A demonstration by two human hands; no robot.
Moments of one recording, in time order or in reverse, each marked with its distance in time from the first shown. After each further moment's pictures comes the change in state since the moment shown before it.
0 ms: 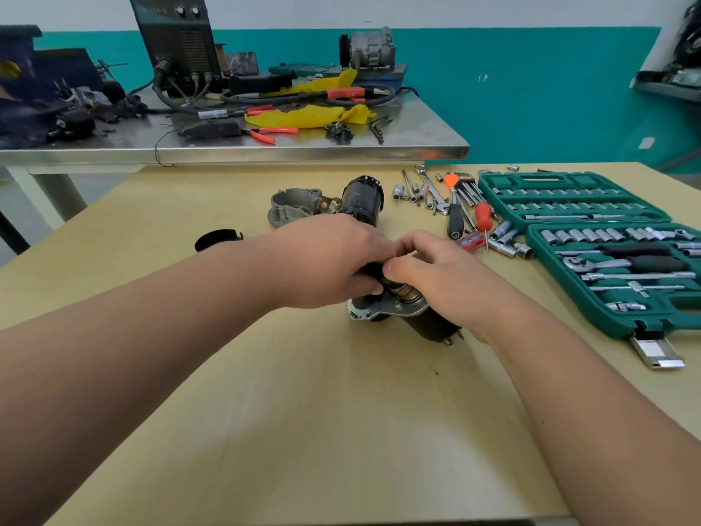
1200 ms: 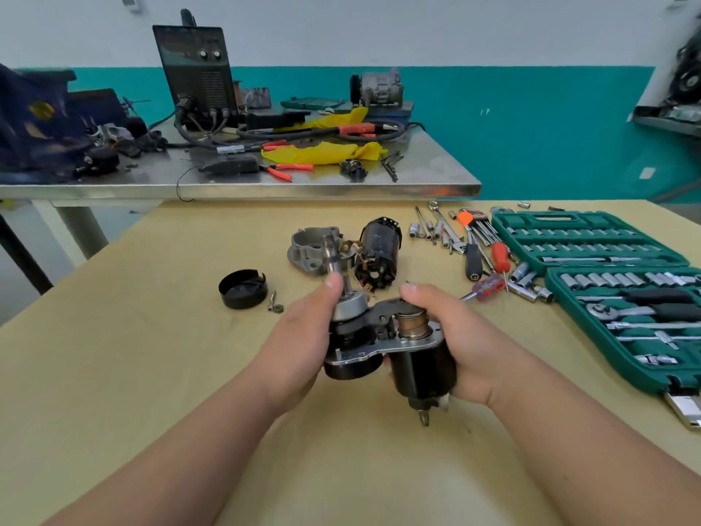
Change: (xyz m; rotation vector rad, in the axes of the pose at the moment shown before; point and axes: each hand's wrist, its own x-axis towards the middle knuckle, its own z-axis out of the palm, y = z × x) left_hand -0.035 -0.008 0.052 -1.563 0.469 -0.566; right_hand 0.011 -0.007 0.022 0.647 -0.266 0.245
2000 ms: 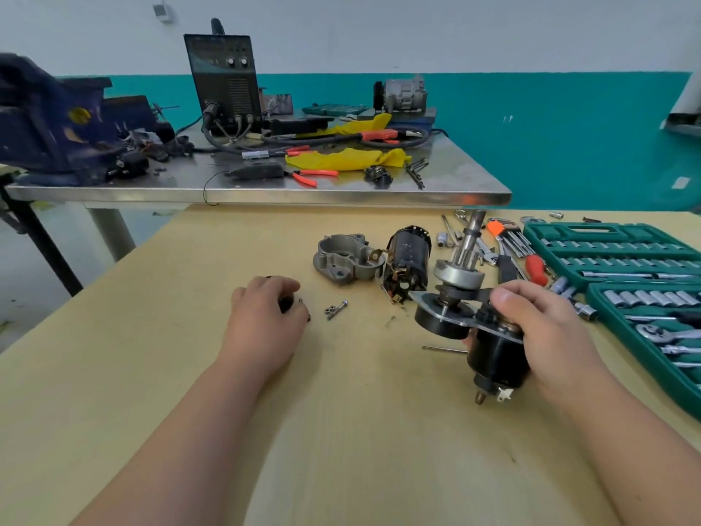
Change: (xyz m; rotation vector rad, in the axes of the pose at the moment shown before) left_hand 0.049 -0.036 -0.091 0.915 0.556 0.123; right_hand -0.006 0.000 -0.036 -0.224 0.506 -0.496
